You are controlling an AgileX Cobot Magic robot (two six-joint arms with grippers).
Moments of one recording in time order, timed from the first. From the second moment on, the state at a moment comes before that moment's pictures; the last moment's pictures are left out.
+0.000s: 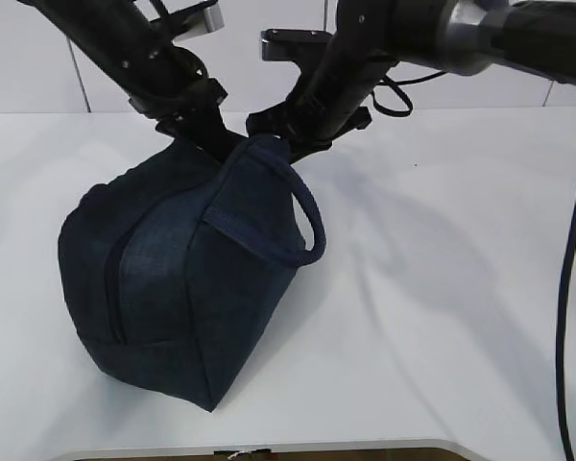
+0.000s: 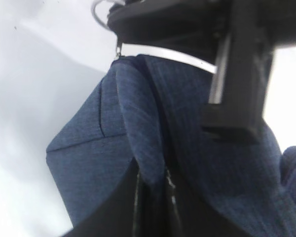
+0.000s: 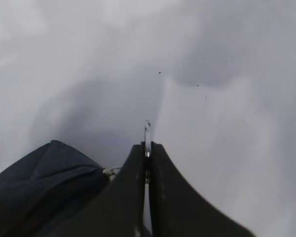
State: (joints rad) left arm -0.35 2.16 -1.95 -0.57 1.22 0.49; right arm 0.42 2.29 -2.05 0.16 0.86 -0.05
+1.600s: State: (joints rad) left arm -0.35 2.15 -1.95 -0.56 1.22 0.49; right arm 0.40 2.33 -2.11 0.27 0.93 -0.06
